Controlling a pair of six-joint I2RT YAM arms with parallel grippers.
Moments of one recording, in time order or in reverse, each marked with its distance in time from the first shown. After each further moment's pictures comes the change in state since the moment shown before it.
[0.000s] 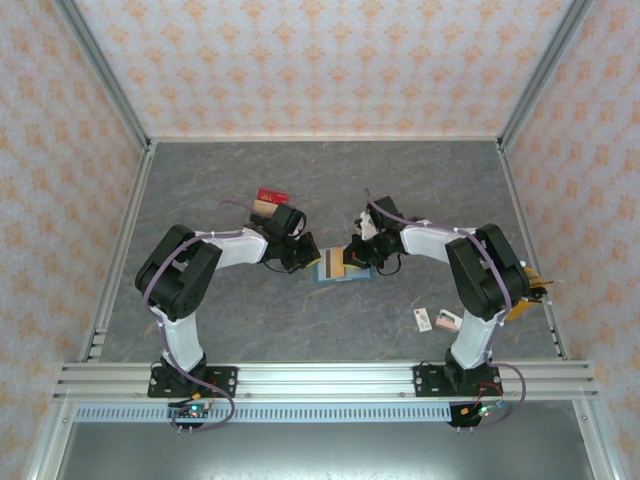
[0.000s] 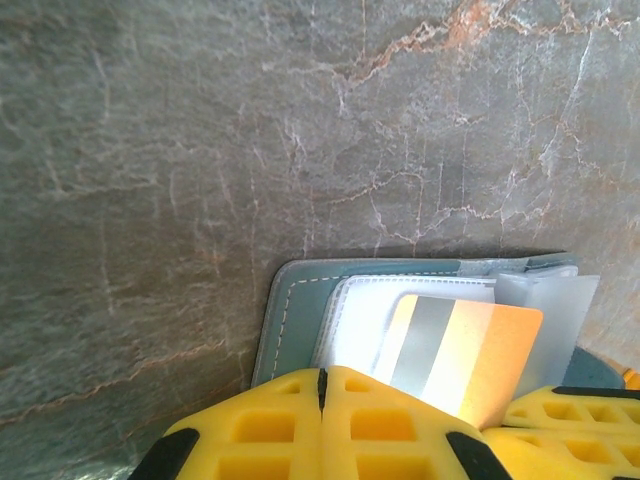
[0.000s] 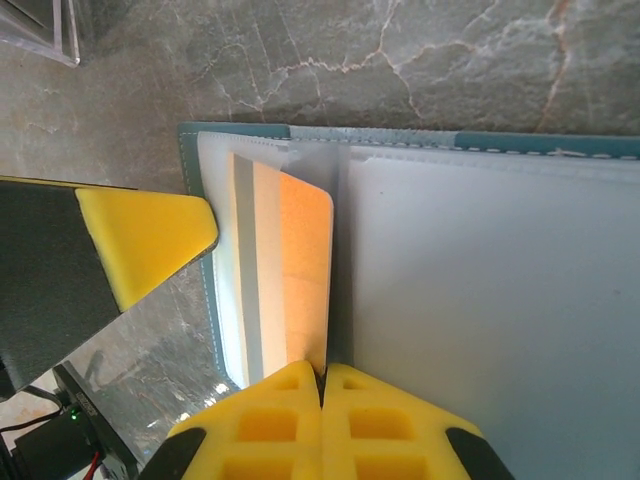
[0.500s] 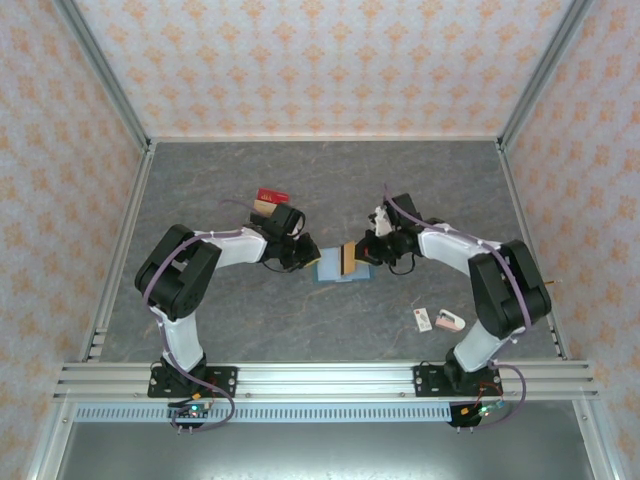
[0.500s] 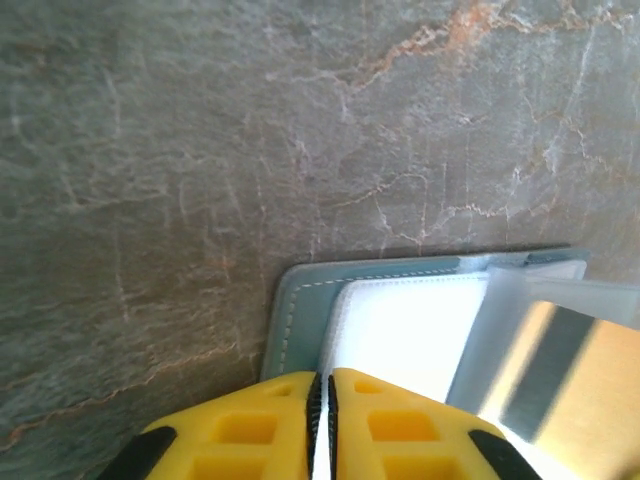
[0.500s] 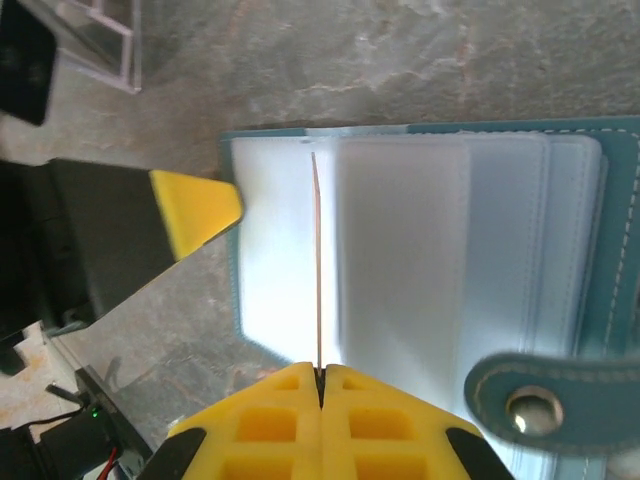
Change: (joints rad) left arm 0.008 -0.013 0.006 -0.019 -0.002 0.048; right arm -0.065 -0.175 -0.067 -0.033 0.001 -0.022
